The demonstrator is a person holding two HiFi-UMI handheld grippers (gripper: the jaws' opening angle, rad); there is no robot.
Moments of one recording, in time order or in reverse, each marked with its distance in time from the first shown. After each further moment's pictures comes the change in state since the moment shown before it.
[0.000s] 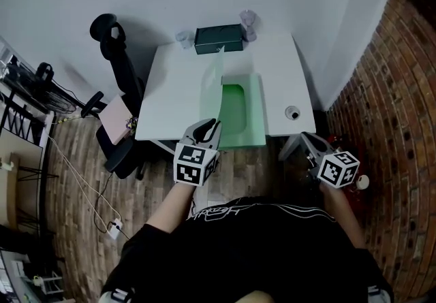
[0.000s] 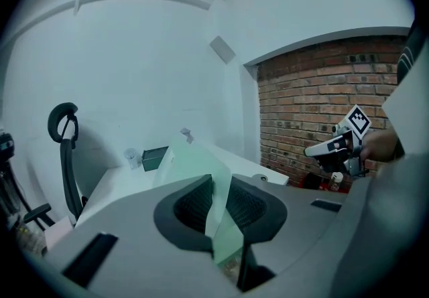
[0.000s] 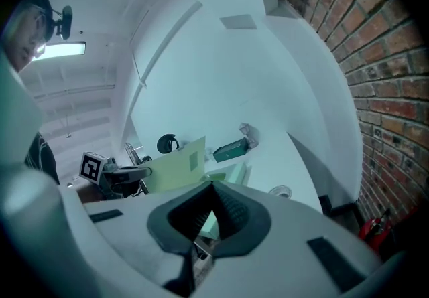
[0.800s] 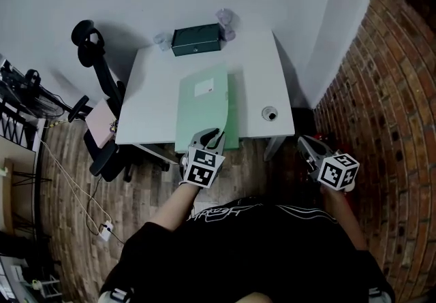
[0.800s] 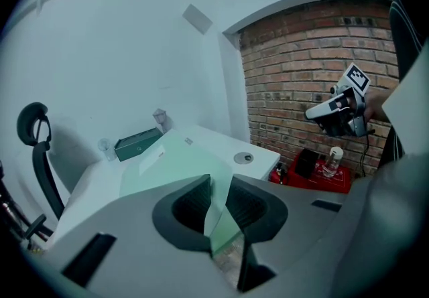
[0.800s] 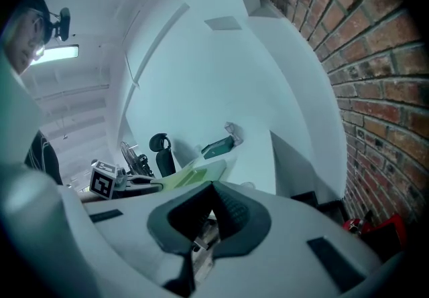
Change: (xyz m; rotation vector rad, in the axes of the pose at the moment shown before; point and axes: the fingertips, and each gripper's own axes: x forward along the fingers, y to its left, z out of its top) left arm 0.080 -0.082 -0.046 0.111 0.163 -0.044; right arm -0.048 -0.074 0.004 0.024 0.037 -0.027
